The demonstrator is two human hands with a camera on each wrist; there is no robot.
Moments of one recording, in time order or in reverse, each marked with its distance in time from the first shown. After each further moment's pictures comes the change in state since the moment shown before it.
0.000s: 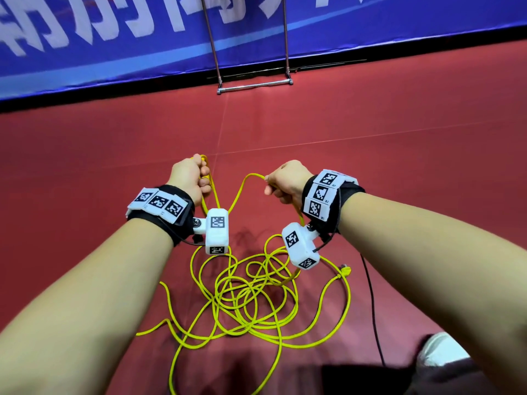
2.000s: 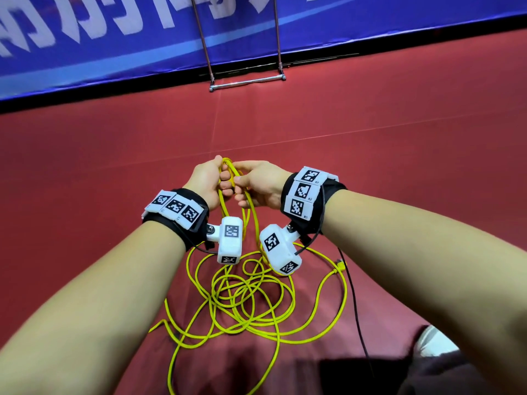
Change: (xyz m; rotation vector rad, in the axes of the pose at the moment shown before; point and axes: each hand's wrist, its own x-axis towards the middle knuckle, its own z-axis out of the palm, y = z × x) left_hand -0.014 -0.023 0.038 -0.001 -0.193 -0.096; right_hand -0.028 -0.014 0.027 0.135 -0.334 -0.053
